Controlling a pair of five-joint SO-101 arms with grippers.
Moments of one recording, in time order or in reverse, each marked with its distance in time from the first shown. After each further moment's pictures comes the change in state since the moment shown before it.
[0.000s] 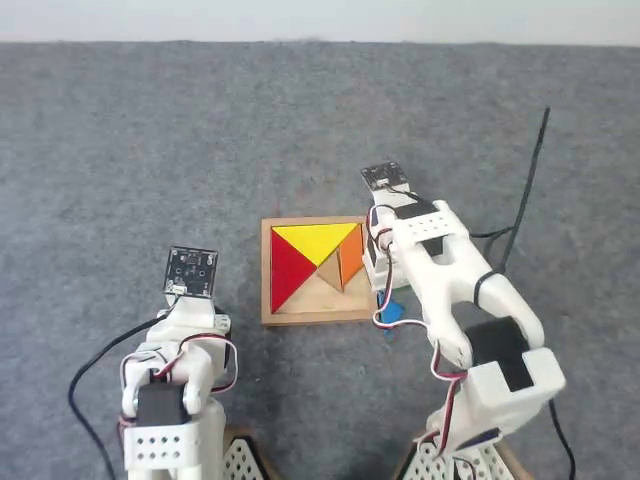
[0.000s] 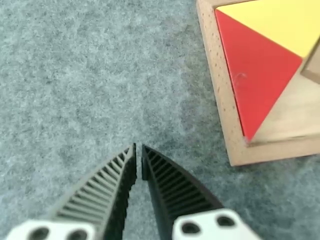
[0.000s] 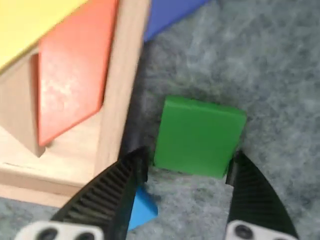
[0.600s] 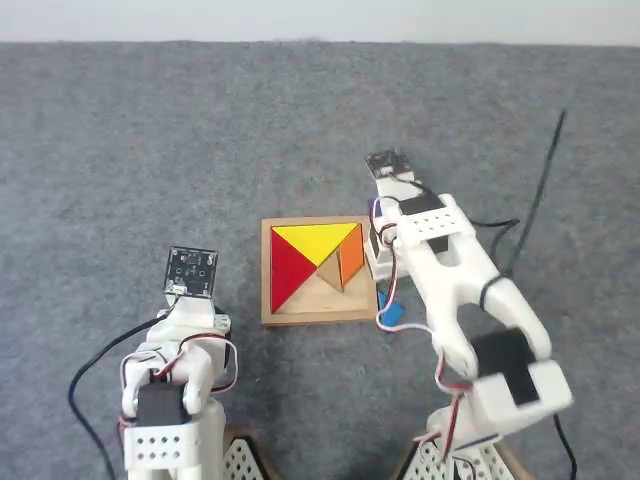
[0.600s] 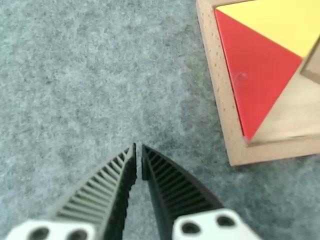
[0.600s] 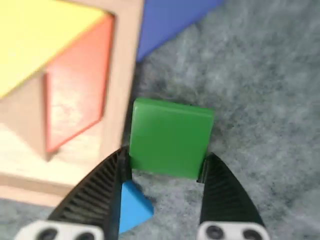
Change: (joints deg) left arm 0.0 0.0 0.0 0.0 0.0; right arm 0.6 -3.9 -1.7 0.5 -0.3
